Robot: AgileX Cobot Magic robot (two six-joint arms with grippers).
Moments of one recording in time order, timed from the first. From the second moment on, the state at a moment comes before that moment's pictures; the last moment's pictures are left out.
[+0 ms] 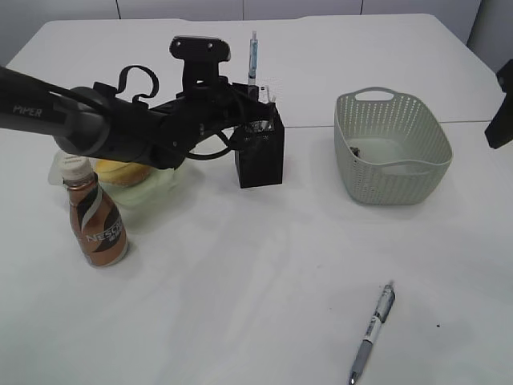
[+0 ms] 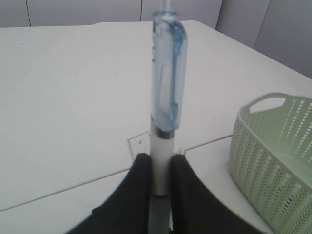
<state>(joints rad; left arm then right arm) -0.53 2.26 -1.49 -0.10 -0.50 -0.07 -0.10 1.52 -1.31 0.26 1.13 -0.21</state>
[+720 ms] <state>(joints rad) -0.53 2.26 -1.49 -0.23 -0.43 -0.07 -0.10 1.52 -1.31 0.26 1.12 -0.21</state>
